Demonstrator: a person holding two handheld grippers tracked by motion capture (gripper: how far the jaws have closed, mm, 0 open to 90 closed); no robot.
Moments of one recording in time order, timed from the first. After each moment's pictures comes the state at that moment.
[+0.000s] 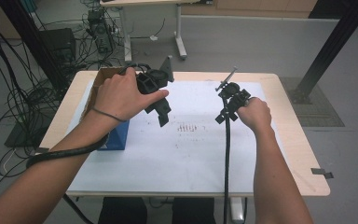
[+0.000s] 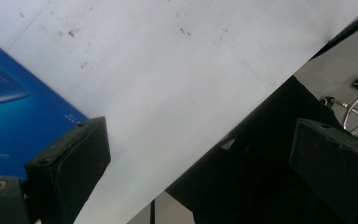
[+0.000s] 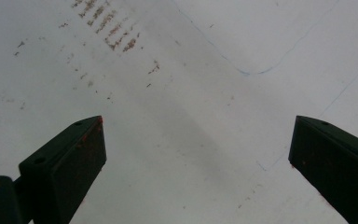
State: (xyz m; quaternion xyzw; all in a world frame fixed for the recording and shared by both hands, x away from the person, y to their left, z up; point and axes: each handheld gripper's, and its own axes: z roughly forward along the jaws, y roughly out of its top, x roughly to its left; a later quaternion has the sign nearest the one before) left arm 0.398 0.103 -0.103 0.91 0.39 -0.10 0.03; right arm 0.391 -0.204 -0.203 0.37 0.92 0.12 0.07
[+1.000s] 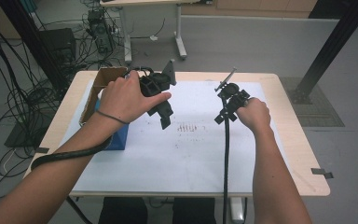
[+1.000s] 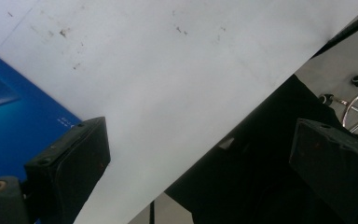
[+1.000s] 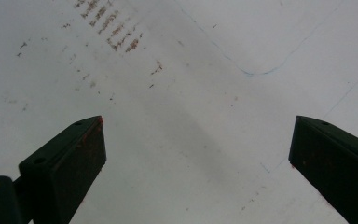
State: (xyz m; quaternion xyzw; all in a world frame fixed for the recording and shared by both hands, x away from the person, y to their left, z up) left arm 0.400 0.098 -0.109 0.91 0.39 -0.11 0.02; right arm 0.392 -0.203 -0.205 0.37 0.92 0.13 0.06
